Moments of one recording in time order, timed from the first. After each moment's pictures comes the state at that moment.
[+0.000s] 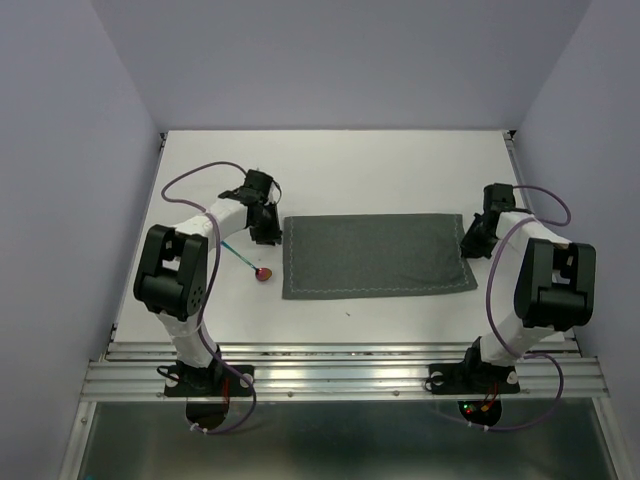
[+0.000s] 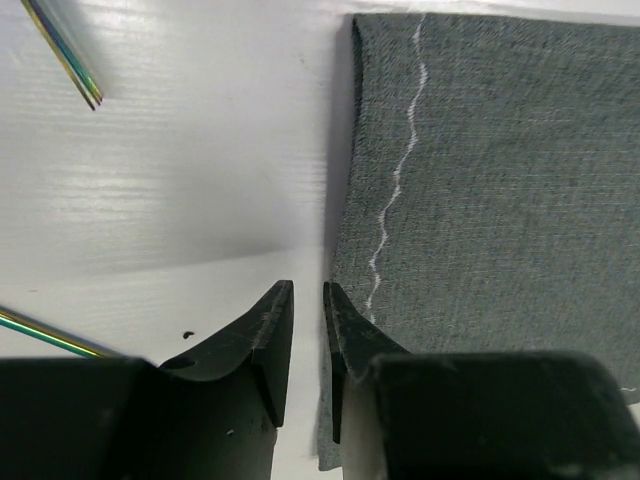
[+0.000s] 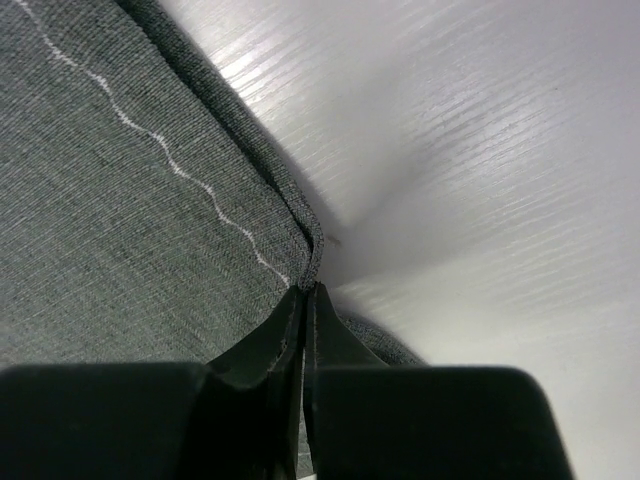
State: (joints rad) left arm -0.32 1.76 1.17 -0.52 0.07 -0.45; right arm -0.16 1.64 0.97 -0.52 0.05 0.44
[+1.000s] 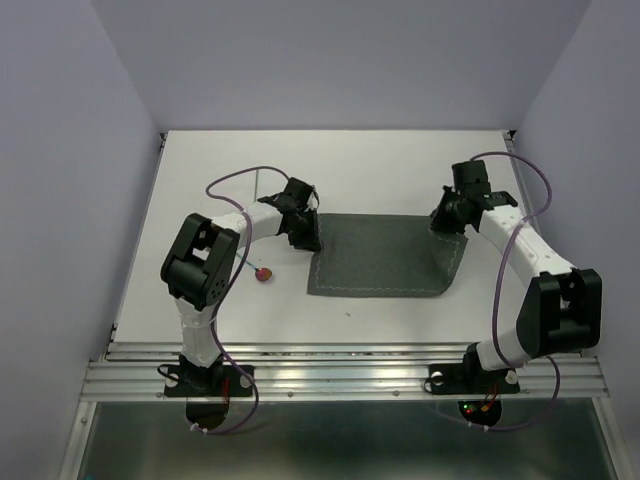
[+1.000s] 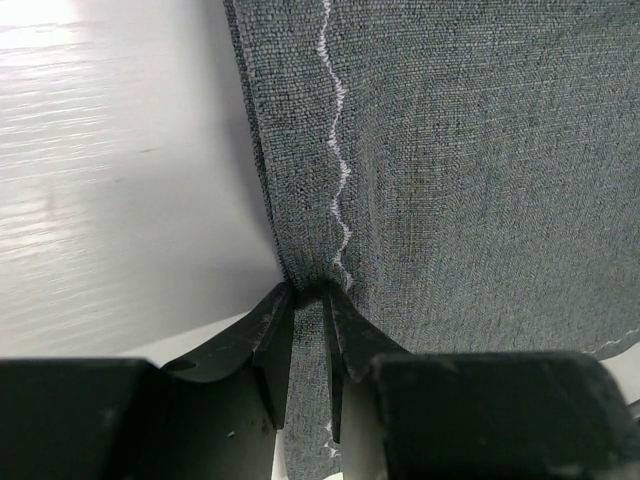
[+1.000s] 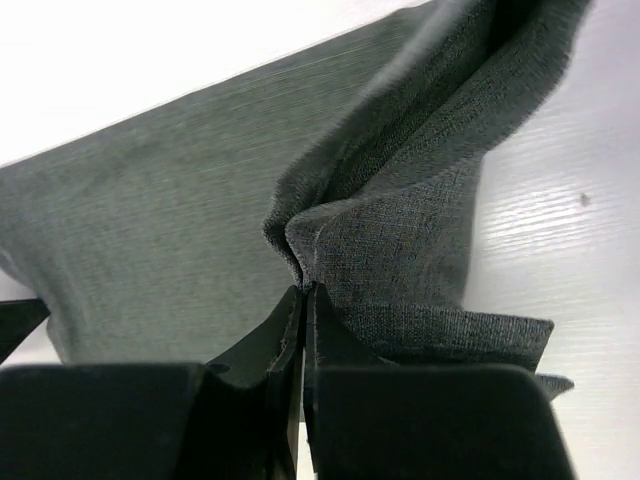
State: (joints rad) left arm -0.51 1.89 1.20 -0.38 0.17 -0.54; right arm 0.10 1.46 1.11 -0.61 0.02 0.52
